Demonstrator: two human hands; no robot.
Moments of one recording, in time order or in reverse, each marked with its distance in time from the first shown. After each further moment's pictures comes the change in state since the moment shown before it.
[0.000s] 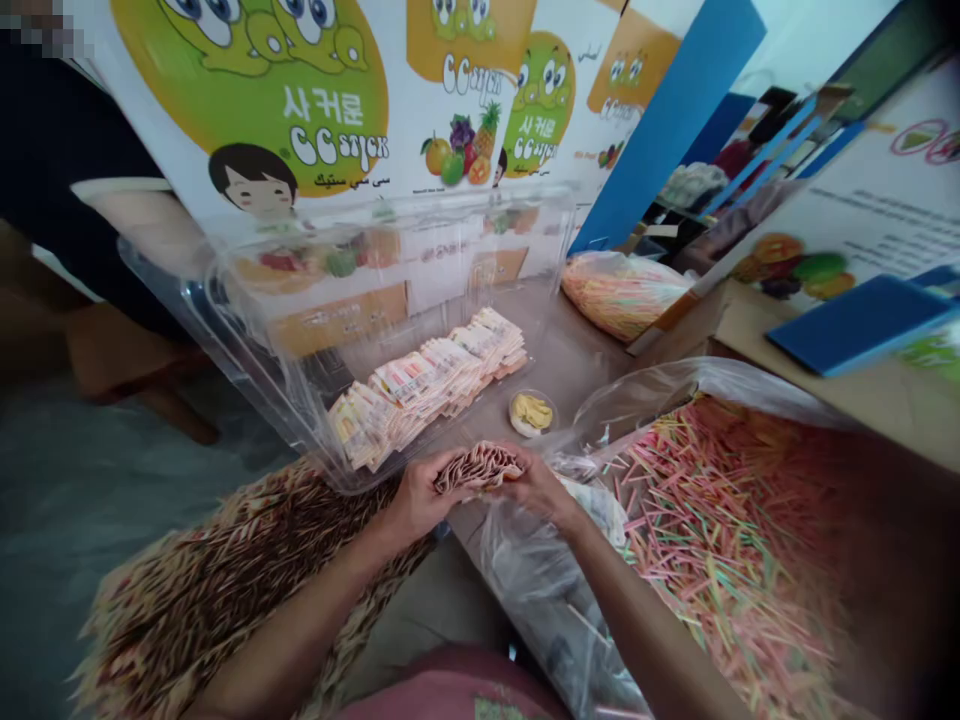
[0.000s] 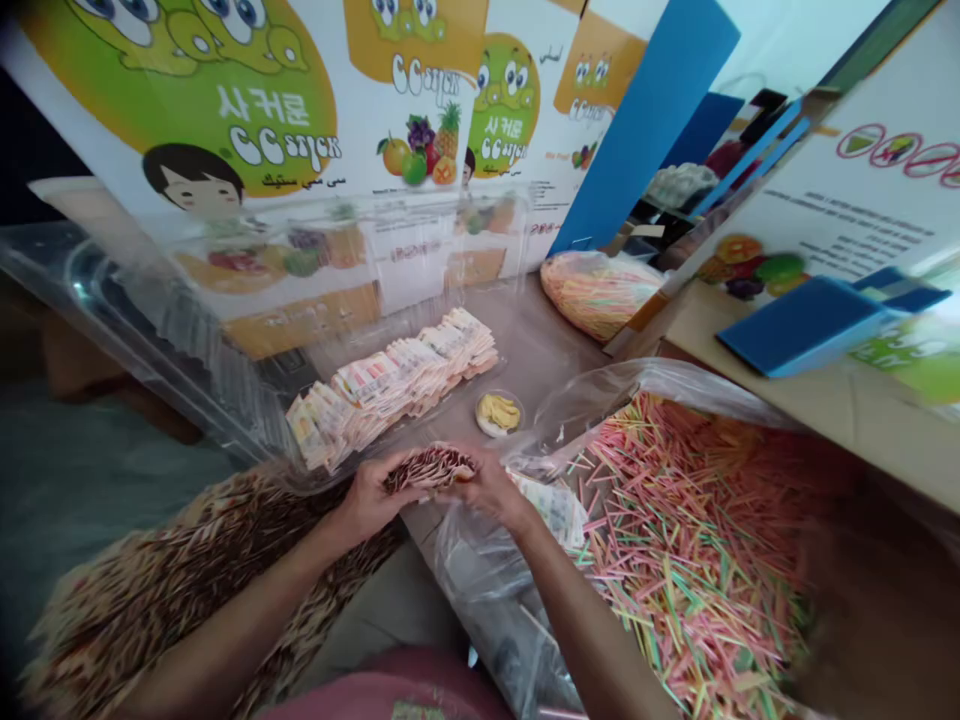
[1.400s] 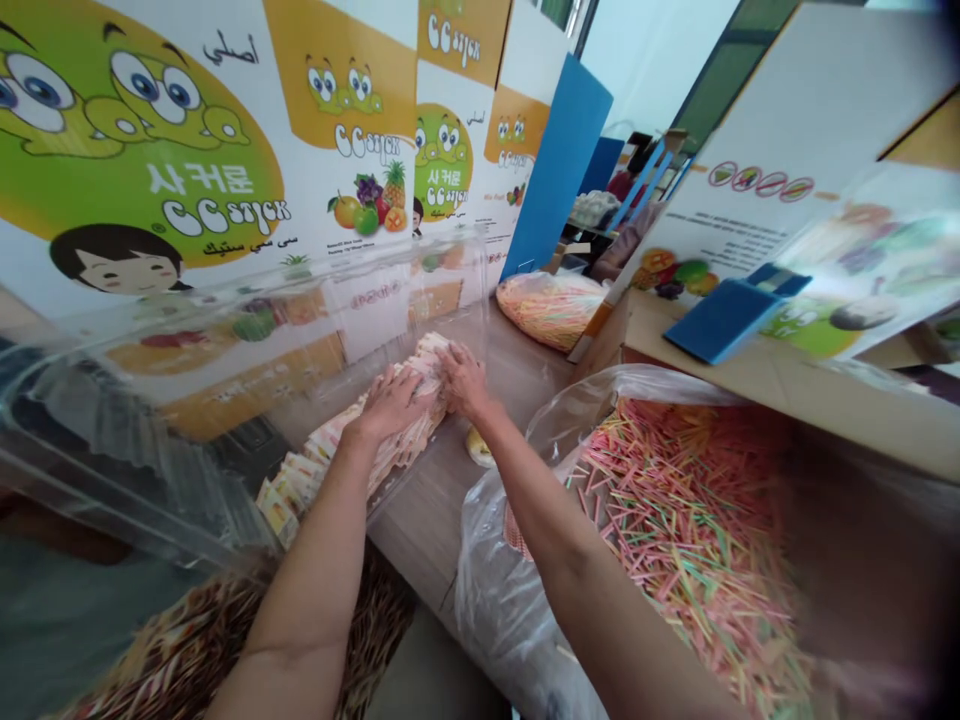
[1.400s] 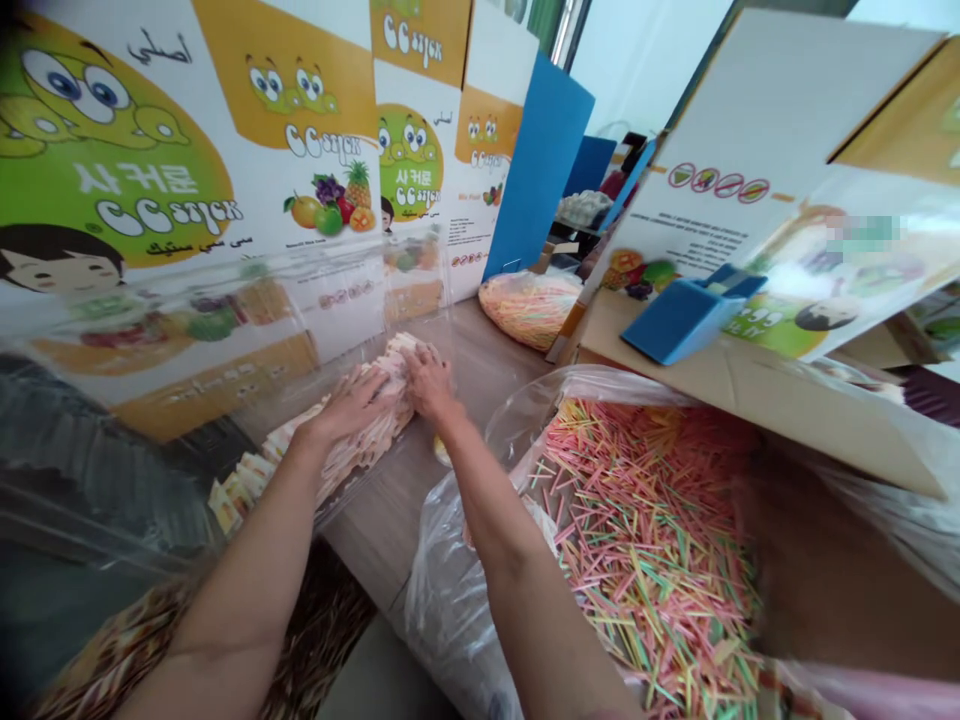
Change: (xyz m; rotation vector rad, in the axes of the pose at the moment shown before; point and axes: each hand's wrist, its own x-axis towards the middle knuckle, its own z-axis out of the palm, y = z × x) left_hand 0.213 -0.030 -0.030 0.550 -0.180 -0.038; right_hand 0.176 -0.048 -0.075 -1.151 0.508 -0.066
